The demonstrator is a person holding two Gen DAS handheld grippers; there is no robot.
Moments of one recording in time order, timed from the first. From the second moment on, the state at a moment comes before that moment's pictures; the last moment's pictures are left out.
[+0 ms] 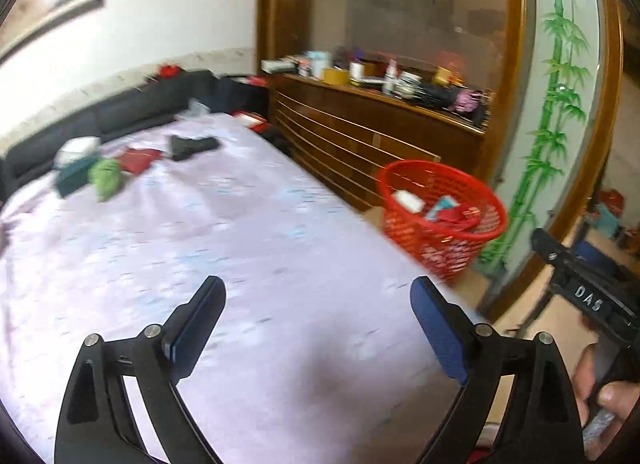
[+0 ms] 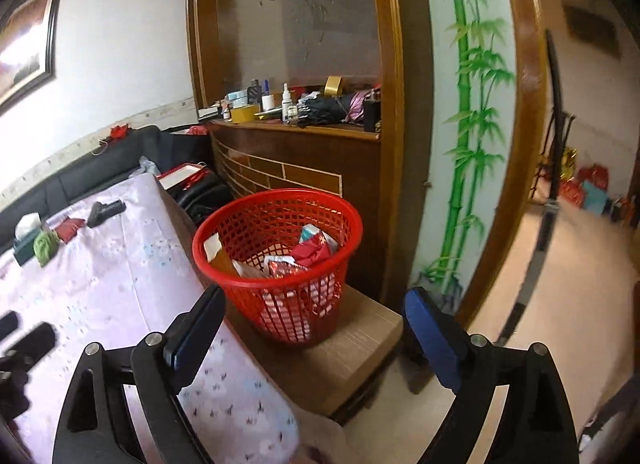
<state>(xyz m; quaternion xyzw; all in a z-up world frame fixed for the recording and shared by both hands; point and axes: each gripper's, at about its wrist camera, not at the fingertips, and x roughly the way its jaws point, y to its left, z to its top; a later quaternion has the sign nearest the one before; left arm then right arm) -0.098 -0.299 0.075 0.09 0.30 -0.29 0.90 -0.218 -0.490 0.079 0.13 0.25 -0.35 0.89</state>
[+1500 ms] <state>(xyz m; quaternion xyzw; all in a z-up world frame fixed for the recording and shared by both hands) -0.144 -0.230 0.043 0.12 0.26 -0.17 0.94 -0.207 -0.400 0.060 0.06 0.25 -0.32 0.91</state>
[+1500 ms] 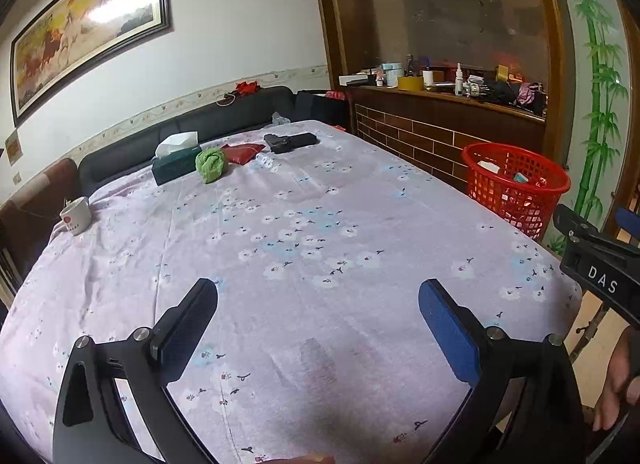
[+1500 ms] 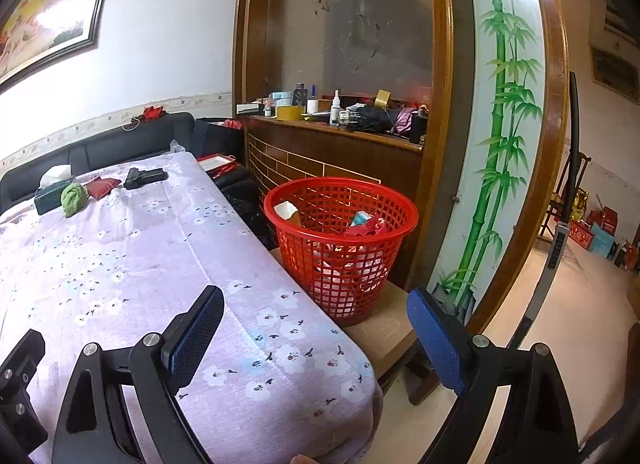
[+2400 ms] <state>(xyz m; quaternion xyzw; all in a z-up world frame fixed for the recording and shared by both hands) -0.138 -0.225 0.035 0.11 0.27 -0.17 0.94 -0.201 -0.395 0.055 0.06 0.26 -0.31 0.91</state>
